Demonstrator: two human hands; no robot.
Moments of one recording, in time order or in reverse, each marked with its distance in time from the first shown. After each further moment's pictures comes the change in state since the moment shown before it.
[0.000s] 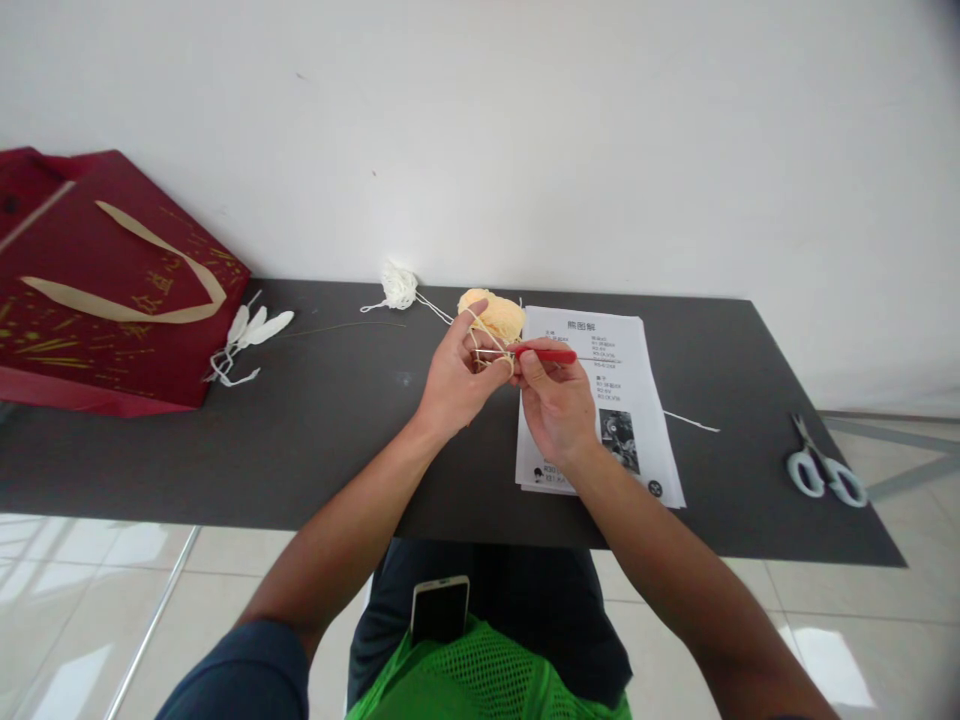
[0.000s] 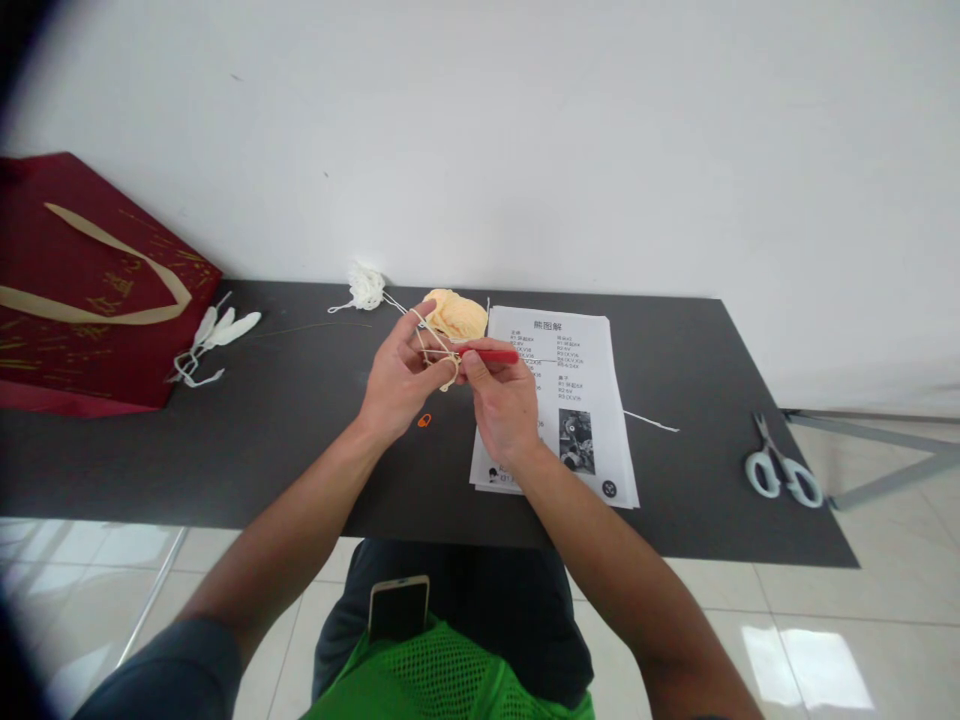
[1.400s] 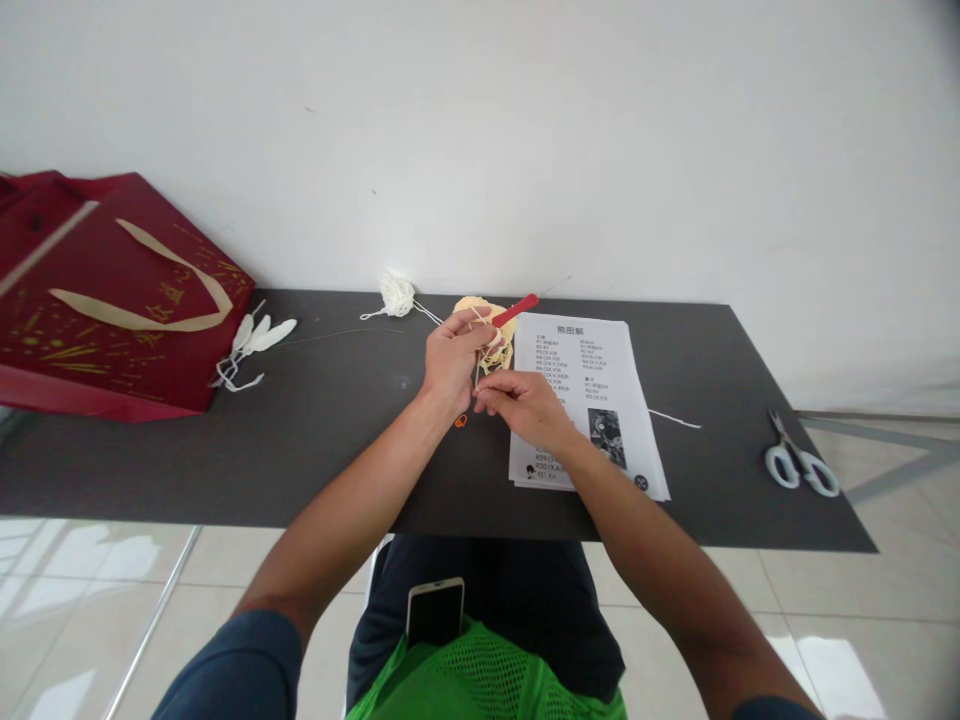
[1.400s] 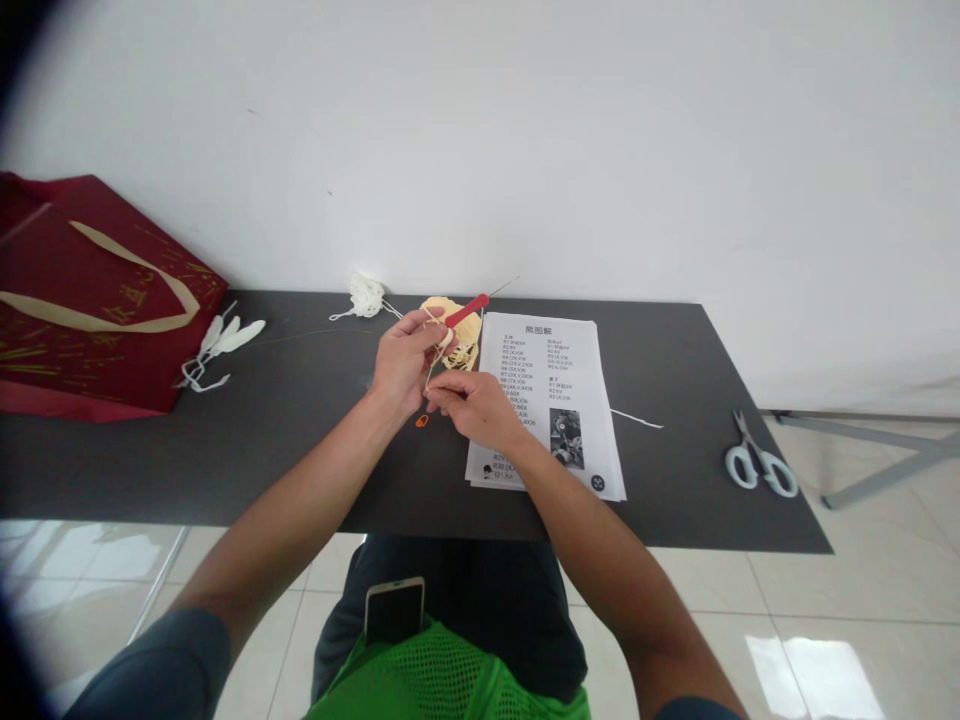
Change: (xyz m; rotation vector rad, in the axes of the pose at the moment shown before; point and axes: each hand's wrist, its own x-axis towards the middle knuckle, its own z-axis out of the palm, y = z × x) left_hand 0.036 -0.008 0.012 -0.247 0.318 -0.104; right_hand 0.005 -0.010 -0.015 -0.737 -0.466 0.100
